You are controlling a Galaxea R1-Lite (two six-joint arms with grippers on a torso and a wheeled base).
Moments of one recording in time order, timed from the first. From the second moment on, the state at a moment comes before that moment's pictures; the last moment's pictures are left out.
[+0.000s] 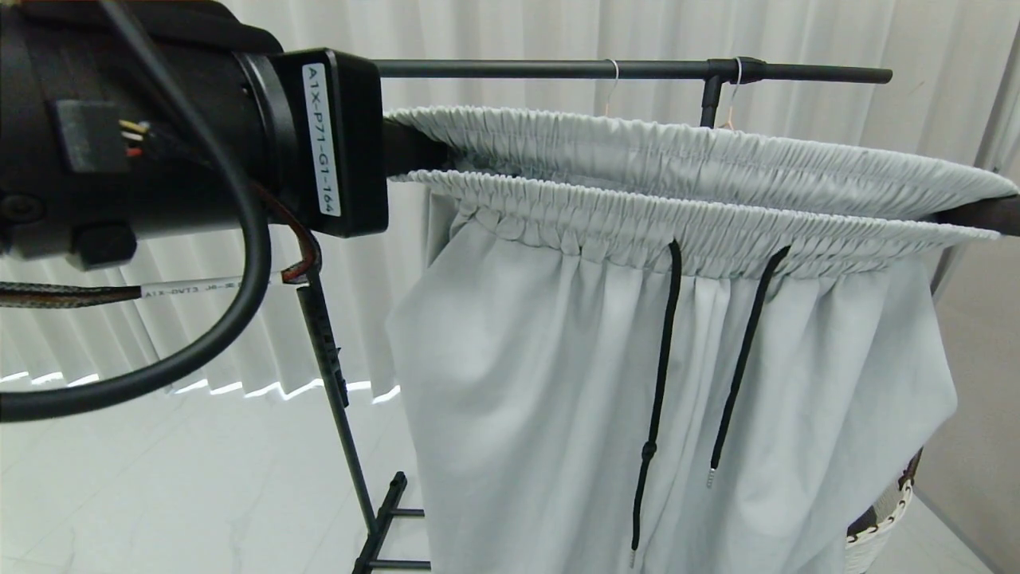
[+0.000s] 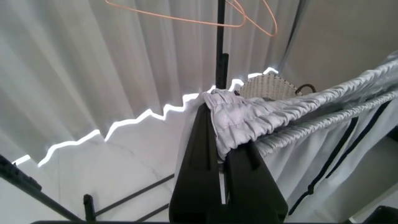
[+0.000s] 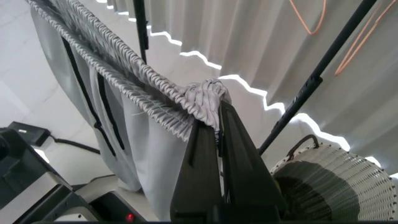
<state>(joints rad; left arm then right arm) -0.88 1.40 -1.47 0.29 0.30 -0.06 0.62 1.16 -1.42 0.55 0.11 -0.01</state>
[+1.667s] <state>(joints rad) -0.62 1.18 -1.06 0.28 0.28 0.03 0.46 1.07 -1.10 0.59 -0.25 -0.12</state>
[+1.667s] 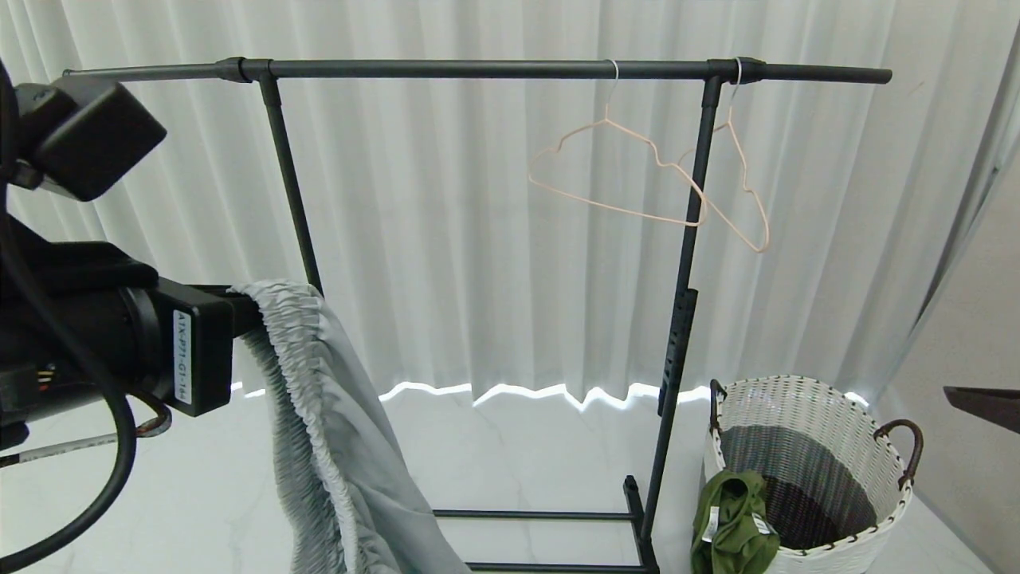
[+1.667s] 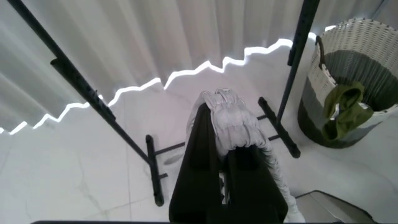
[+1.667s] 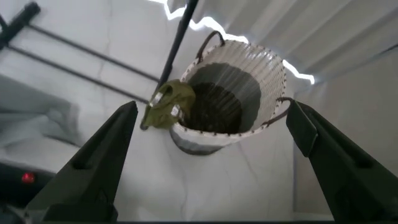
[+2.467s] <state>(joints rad) -0.62 1.14 -1.04 0.21 0.28 0.05 0.42 1.04 -1.10 0.58 -0.24 -0.05</state>
